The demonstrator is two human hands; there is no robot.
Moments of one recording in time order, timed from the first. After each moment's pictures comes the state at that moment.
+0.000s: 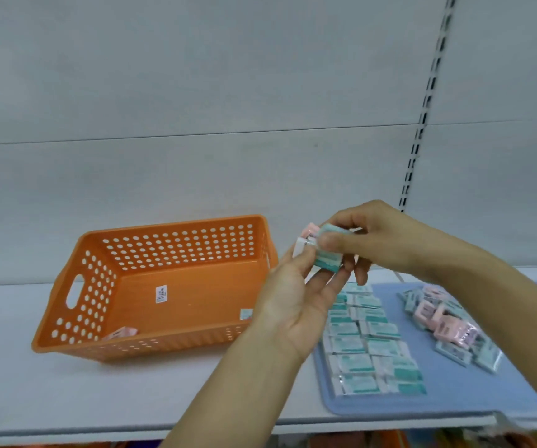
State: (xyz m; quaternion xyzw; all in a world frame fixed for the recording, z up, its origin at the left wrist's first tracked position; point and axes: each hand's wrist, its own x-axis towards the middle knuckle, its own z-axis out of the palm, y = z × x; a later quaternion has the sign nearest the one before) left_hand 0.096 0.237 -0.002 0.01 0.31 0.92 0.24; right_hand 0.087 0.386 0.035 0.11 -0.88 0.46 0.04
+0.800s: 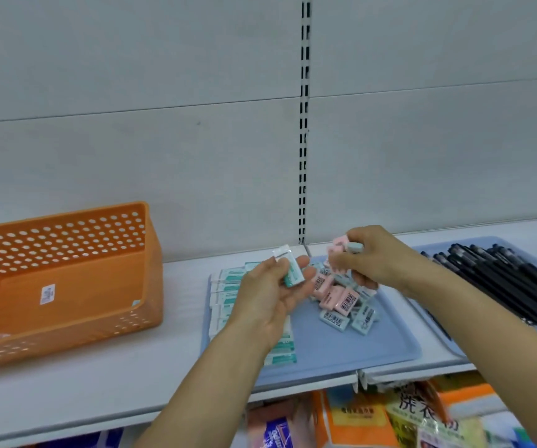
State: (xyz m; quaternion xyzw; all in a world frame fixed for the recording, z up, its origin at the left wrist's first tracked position) left_hand 0.113 0.366 -0.061 -0.04 0.47 0.85 0.24; right_hand 0.137 0.551 -0.045 -0.10 -0.87 0.48 0.03
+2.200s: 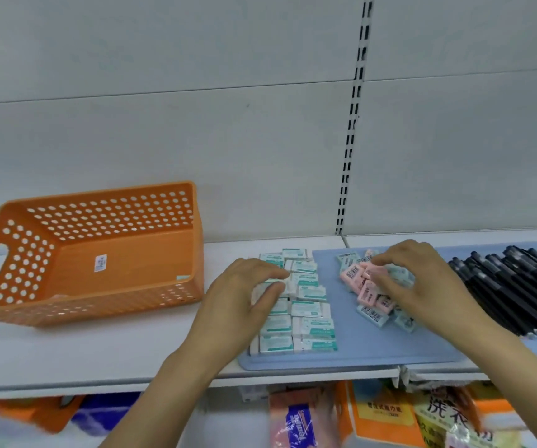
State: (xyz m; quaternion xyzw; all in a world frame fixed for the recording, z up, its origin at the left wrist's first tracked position) left_hand 0.113 0.254 -0.082 0.32 0.86 0.37 -0.15; right_hand 0.169 0.532 -0.083 -0.04 -0.96 0.21 0.18
